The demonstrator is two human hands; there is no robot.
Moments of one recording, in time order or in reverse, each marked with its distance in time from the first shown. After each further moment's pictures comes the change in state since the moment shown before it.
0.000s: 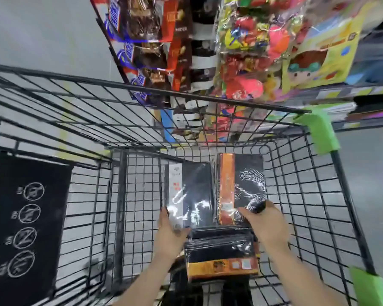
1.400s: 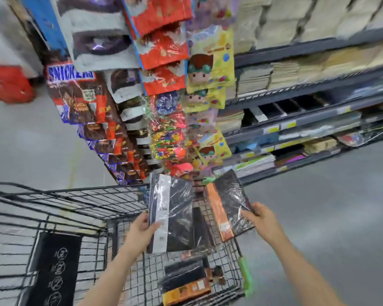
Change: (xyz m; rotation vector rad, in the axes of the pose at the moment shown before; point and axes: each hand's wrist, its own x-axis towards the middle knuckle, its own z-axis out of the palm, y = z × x) left_hand -0.201 0.223 -0.100 -0.080 -0.067 0.293; right_hand -0.050 0.044 -0.283 0.600 -0.070 -0.334
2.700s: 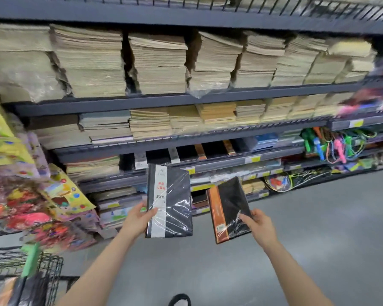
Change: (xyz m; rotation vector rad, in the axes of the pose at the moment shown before) left_hand 0.151 0.318 0.477 -0.302 0.004 0.040; right_hand 0.258 0.107 -0.506 0.028 0.130 -0.006
